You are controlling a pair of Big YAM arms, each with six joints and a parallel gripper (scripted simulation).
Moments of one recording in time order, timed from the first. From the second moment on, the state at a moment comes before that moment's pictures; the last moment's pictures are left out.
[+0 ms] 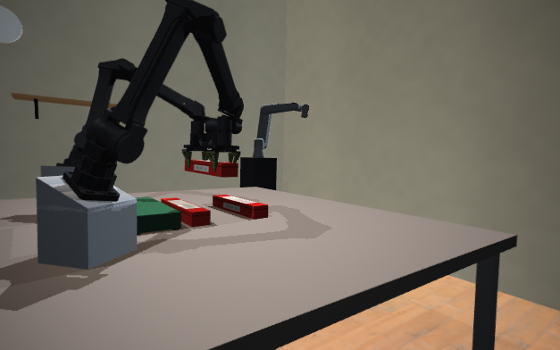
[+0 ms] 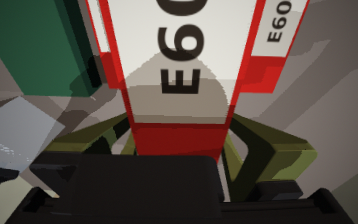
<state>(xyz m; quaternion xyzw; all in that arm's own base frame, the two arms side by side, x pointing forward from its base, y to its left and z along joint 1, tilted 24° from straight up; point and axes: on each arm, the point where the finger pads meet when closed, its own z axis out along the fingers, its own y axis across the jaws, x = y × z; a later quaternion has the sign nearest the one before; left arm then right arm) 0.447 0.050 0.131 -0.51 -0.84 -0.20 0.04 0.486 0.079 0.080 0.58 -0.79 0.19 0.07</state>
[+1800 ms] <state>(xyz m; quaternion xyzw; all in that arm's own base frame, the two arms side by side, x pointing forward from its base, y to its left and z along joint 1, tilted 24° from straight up) 0.461 0.053 0.134 -0.51 -0.84 -0.20 0.04 0.497 0.073 0.084 0.58 -0.79 0.19 0.07</state>
